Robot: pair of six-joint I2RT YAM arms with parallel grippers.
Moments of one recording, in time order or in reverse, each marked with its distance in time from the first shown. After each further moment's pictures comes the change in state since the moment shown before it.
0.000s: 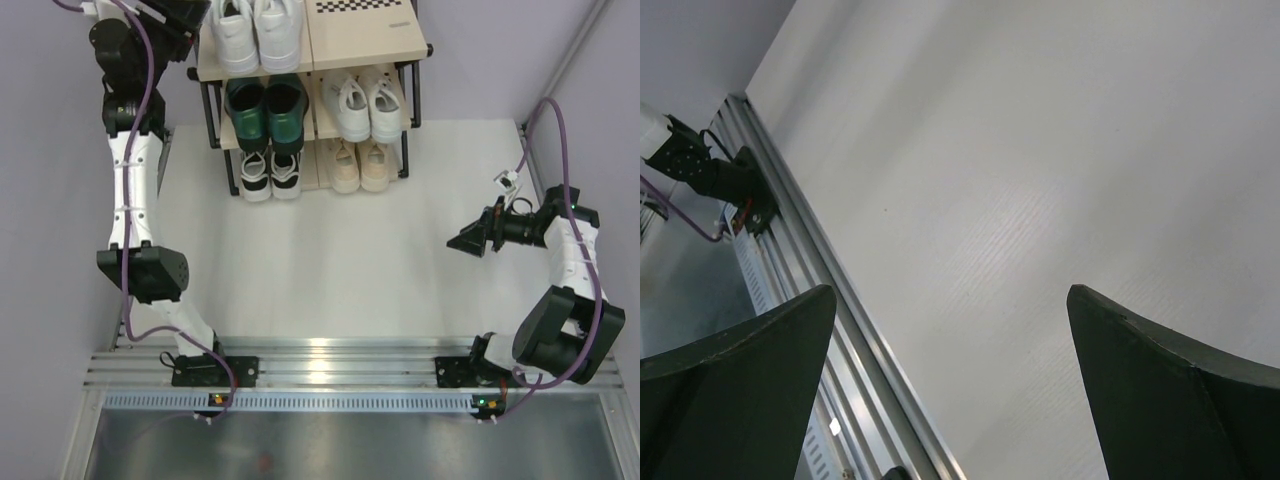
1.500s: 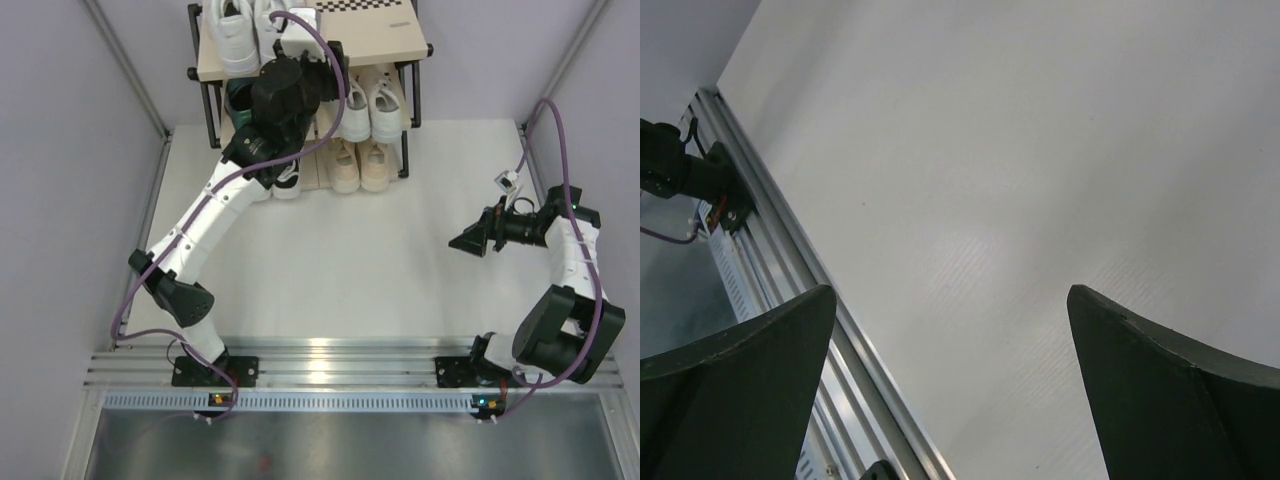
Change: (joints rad) left arm -0.782 -0.096 -0.136 -0.071 -0.780 0.946; right arm -0.012 0.003 0.000 0.024 0.042 0.000
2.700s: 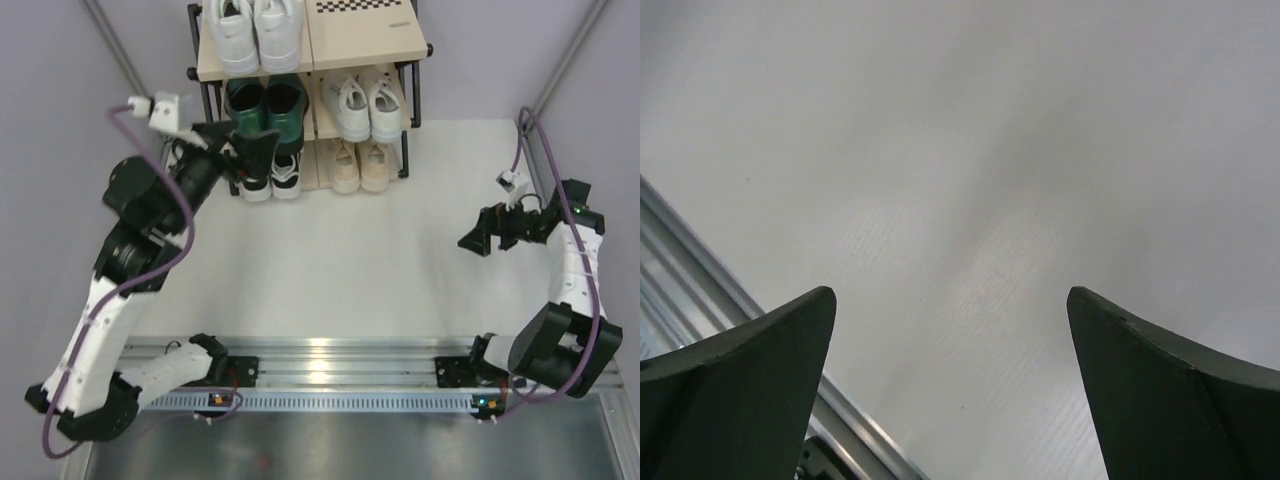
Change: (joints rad) left arm 0.147 -0.602 -0.457 -0.112 0.386 -0.163; right arm 0.000 -0.045 0.000 0.076 0.203 0.044
